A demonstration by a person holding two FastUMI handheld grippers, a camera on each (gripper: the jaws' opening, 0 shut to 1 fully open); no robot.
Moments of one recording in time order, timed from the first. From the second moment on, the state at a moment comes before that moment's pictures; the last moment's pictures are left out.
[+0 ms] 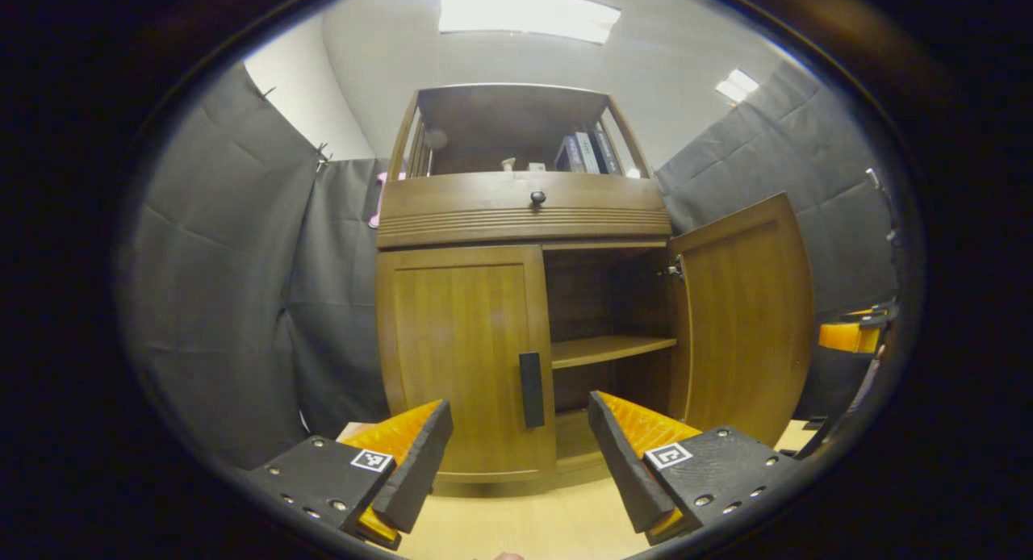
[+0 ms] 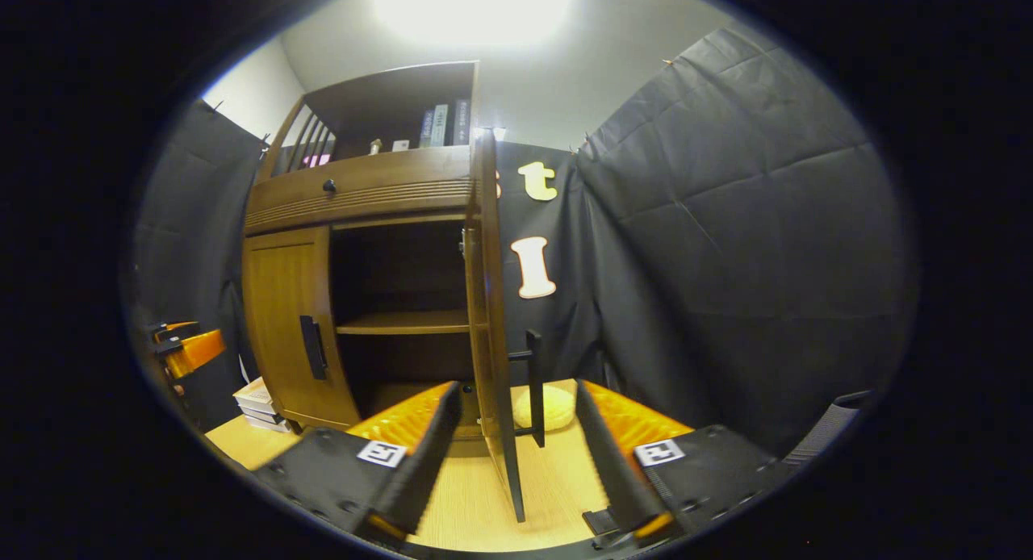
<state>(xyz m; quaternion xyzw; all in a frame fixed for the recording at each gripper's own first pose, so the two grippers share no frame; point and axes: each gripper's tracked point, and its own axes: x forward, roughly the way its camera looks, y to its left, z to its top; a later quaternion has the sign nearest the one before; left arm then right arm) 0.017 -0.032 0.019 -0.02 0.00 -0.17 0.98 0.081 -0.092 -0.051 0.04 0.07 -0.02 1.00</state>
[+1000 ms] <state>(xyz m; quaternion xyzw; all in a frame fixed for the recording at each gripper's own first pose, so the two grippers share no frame) 0.141 -0.070 -0.041 -0.02 0.03 -0.15 0.99 0.089 -0.067 -0.064 0.04 0.08 0.01 1.00</state>
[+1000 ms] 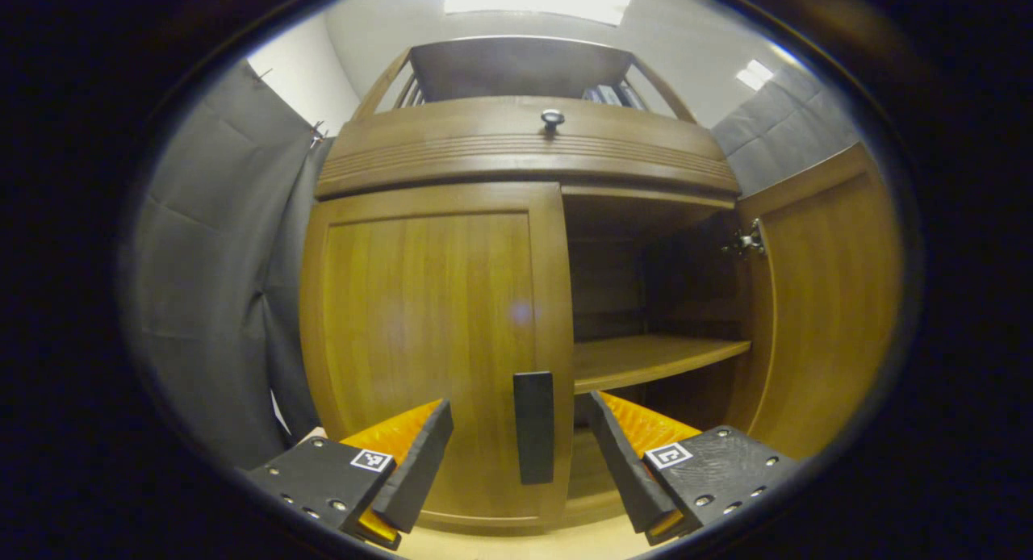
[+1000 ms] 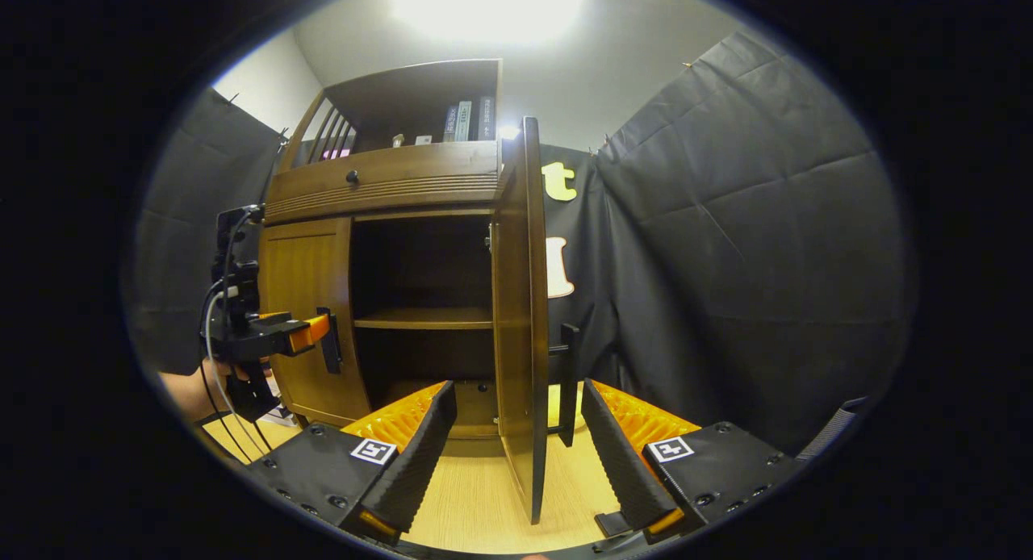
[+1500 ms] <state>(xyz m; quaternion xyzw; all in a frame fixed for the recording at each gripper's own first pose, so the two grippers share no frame) 0.165 -0.092 -0.081 -0.07 0.09 -0.17 0.98 0.103 -0.053 -0.073 0.03 0.09 0.02 0.99</state>
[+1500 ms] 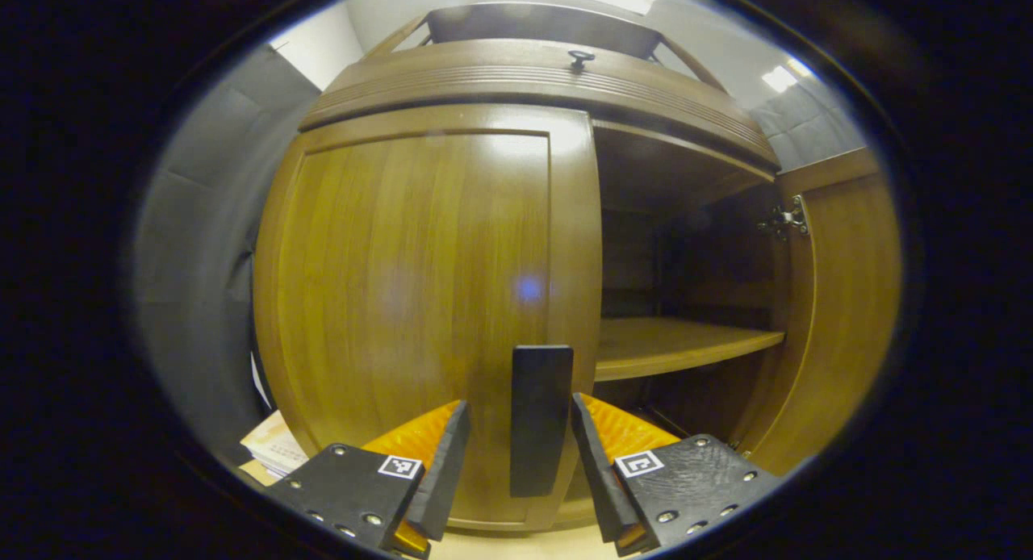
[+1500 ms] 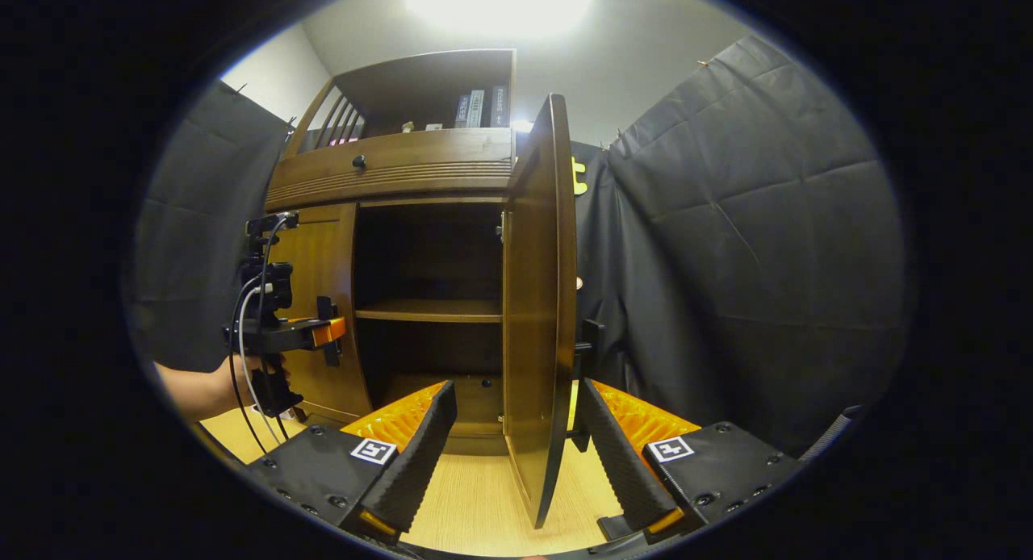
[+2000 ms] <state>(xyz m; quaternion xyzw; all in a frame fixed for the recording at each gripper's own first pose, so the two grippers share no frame) 0.155 -0.090 -0.076 -0.04 0.10 -0.18 0.98 0.098 -0.046 -0.068 0.03 0.09 0.03 1.00</state>
